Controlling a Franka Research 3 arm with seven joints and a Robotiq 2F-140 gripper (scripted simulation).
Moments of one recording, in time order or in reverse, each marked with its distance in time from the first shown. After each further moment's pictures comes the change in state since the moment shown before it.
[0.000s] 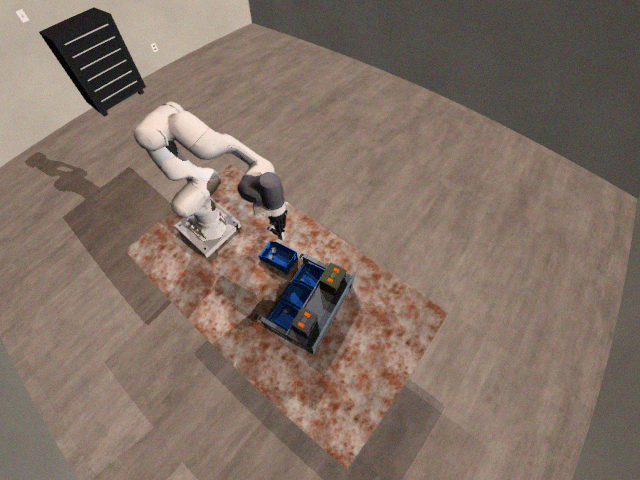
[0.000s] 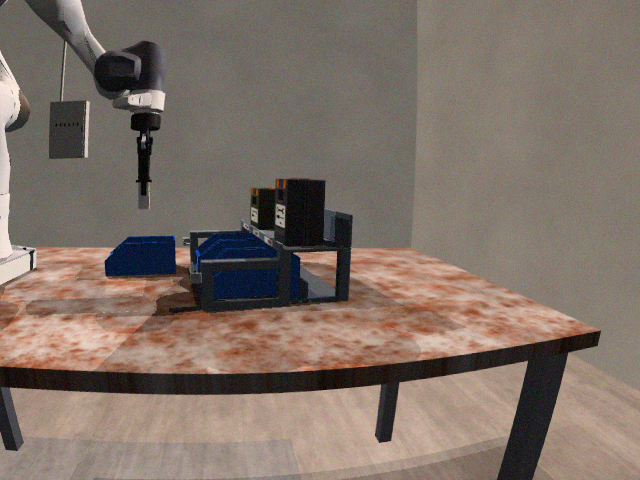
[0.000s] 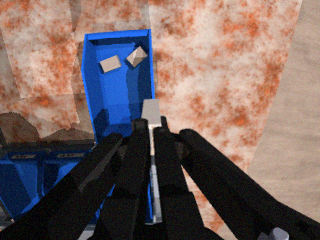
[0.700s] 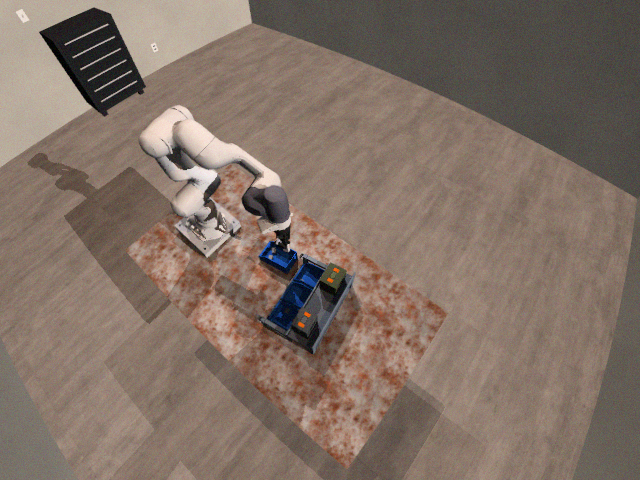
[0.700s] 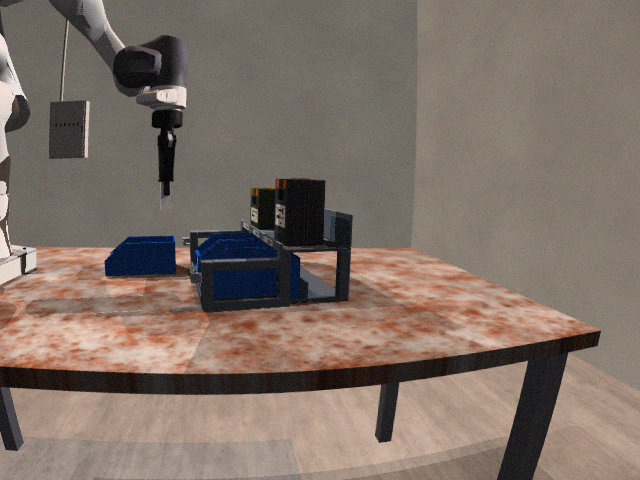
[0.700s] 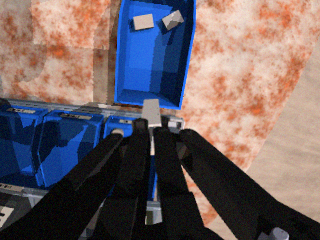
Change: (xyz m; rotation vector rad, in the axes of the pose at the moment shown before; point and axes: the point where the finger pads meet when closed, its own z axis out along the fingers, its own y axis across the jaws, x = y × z) arm -0.058 -0.043 -0.002 -0.001 -0.015 -0.175
